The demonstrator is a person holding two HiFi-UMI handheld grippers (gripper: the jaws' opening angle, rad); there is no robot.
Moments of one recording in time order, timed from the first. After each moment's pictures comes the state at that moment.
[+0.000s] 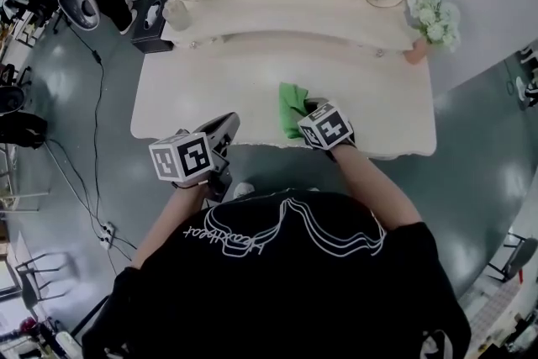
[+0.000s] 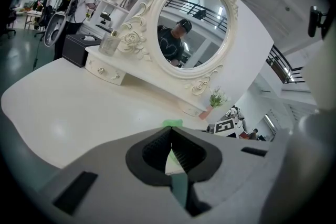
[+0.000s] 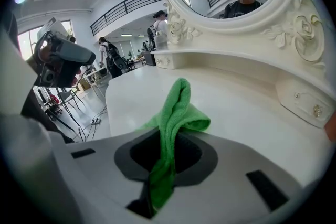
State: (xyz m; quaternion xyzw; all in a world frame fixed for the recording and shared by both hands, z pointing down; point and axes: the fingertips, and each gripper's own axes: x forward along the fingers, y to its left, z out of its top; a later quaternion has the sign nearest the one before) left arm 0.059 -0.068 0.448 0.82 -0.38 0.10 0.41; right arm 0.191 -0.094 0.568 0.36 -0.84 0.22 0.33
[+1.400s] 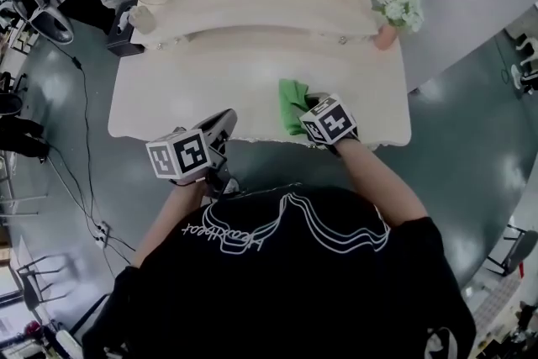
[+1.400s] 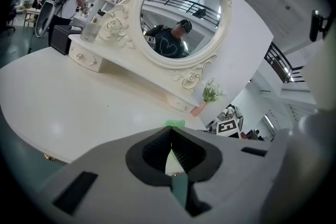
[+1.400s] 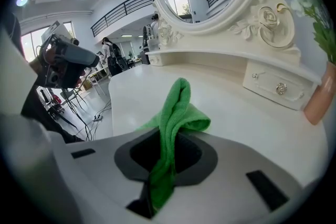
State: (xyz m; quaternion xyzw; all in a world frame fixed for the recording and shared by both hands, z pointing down) left arm 0.158 -0.046 0.452 0.82 -0.38 0.10 0.41; right arm 0.298 -0.065 0.567 0.35 -0.84 0.23 0.33
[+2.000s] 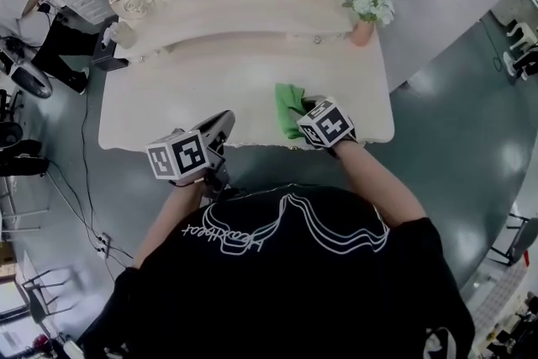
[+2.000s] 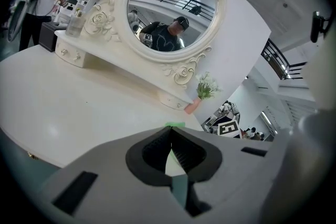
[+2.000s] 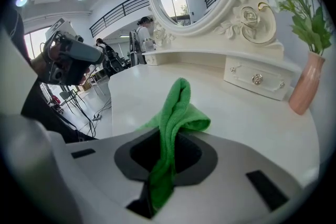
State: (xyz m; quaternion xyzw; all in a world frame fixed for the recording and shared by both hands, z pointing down) left arm 0.216 -0.046 0.449 0.83 -0.36 0.11 0.40; right arm 0.350 -0.051 0.567 0.36 -0.84 0.23 0.33
